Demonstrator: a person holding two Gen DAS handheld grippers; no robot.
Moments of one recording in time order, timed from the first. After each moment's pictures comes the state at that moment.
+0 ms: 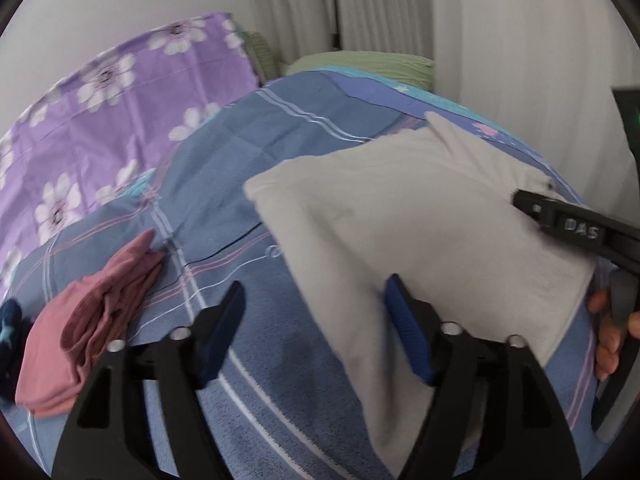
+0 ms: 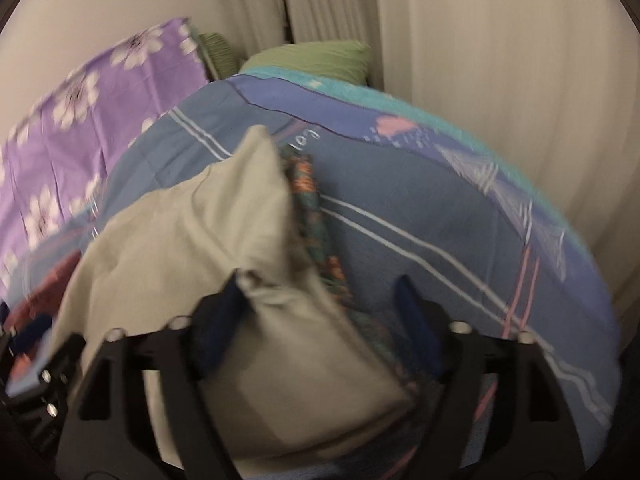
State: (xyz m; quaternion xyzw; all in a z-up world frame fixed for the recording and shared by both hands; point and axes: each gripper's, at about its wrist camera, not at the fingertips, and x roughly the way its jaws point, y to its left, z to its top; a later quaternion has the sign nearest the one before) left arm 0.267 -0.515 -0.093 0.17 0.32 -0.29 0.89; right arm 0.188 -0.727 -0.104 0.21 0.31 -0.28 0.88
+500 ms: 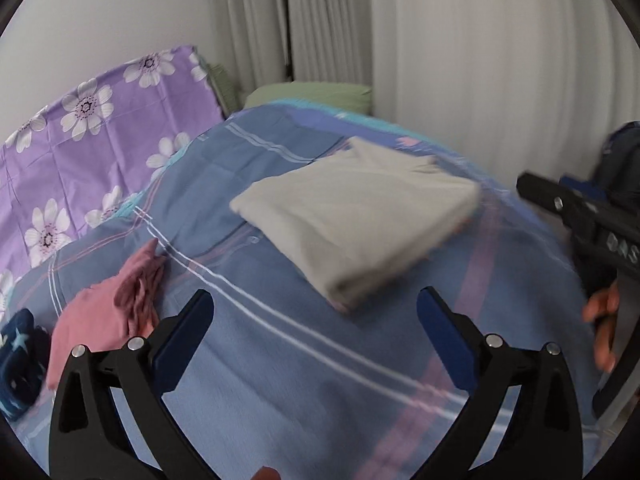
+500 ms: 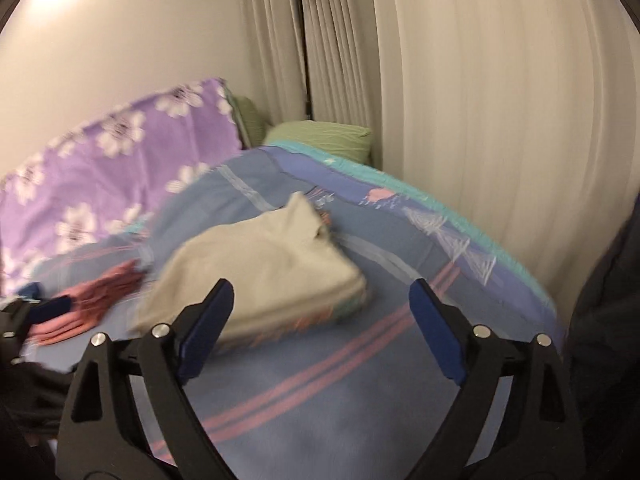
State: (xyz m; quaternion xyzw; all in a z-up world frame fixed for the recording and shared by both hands) left arm 0.162 -0.435 -0.031 0.17 0.28 -0.39 0.86; right arm 0.046 -0.602 -0.022 0.14 0.21 -0.28 0.93
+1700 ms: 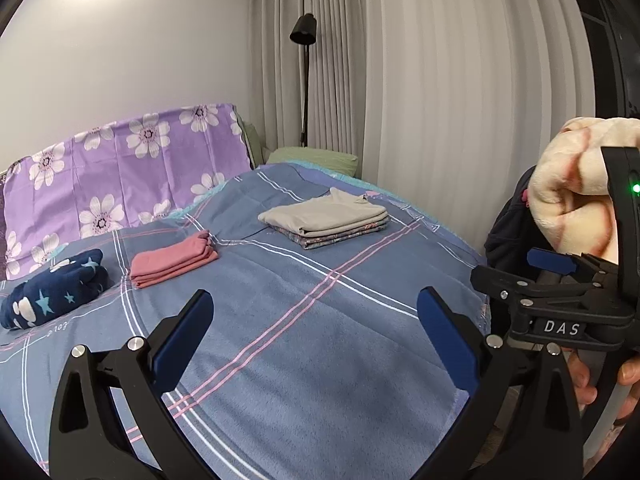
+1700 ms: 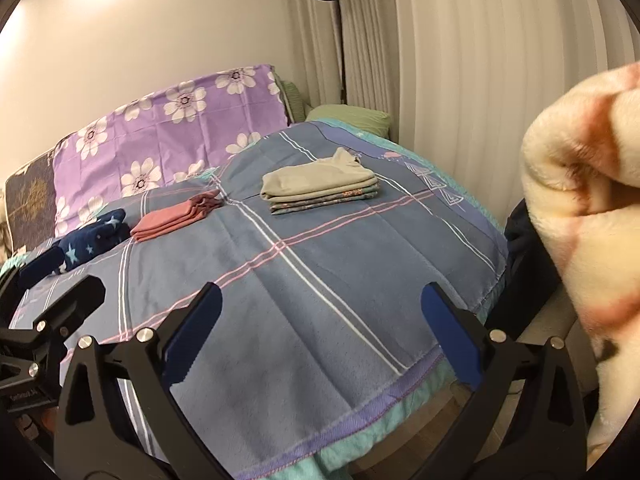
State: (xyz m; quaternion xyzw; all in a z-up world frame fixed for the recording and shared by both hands) left arm -0.067 -0.249 0.032 0.09 0.19 -0.37 0.90; right arm -0.162 -0.421 0.021 0.11 0.25 -0.24 0.93
